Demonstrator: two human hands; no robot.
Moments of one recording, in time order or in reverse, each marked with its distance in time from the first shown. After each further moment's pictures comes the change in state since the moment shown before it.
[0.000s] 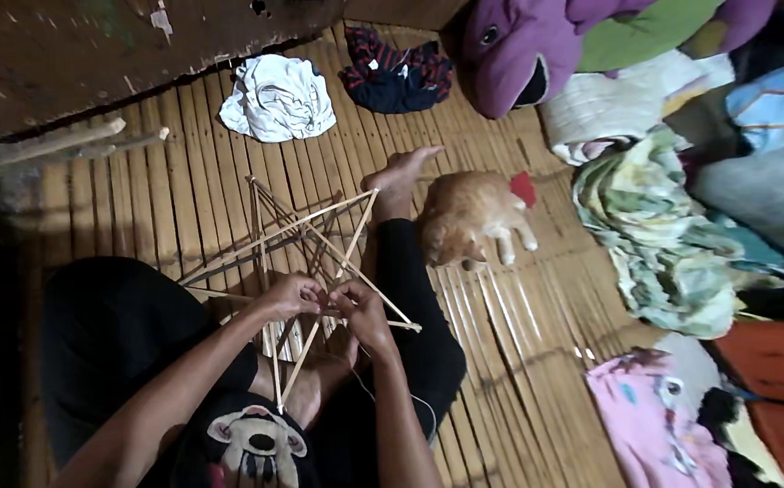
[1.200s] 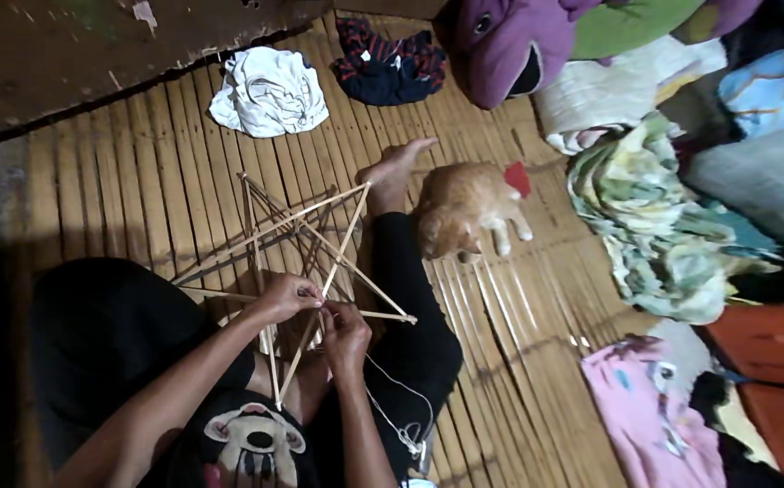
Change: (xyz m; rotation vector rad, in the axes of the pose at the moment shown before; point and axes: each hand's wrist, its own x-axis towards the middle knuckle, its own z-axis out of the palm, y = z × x) left_hand -0.007 0.007 0.006 0.043 0.043 -0.002; right_hand -0.040 0.030 0.057 -0.349 0.532 -0.214
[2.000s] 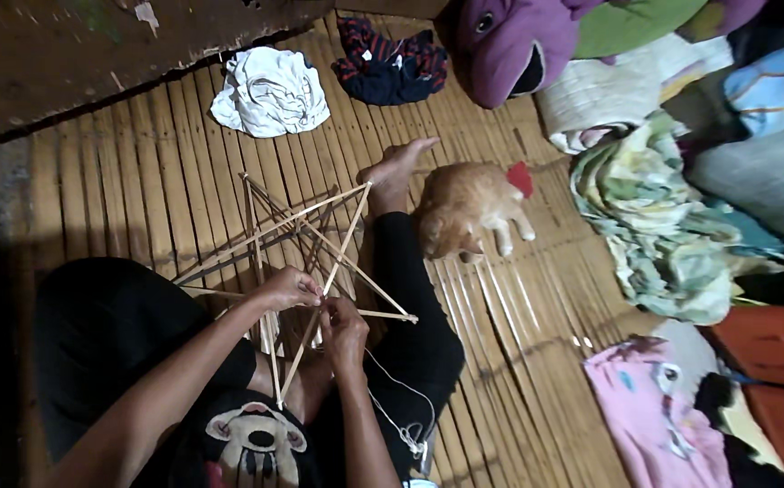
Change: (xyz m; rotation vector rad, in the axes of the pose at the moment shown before) left_hand 0.011 0.003 -0.010 -0.085 -0.080 -0.085; right_hand 0.006 0.004 0.004 -0.058 -0.029 -0.093
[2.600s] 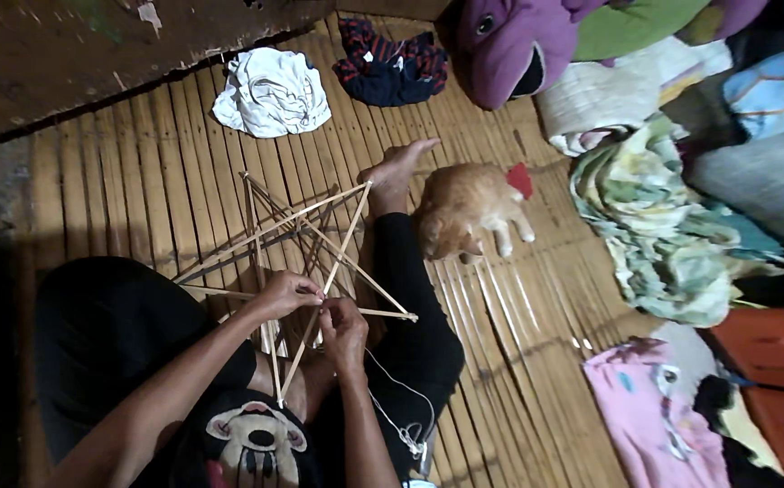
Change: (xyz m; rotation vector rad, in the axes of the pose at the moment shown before) left_hand -0.010 -0.012 0.005 0.049 0.099 0.166; right_hand -0.001 0.007 0.000 0.106 -0.029 0.031
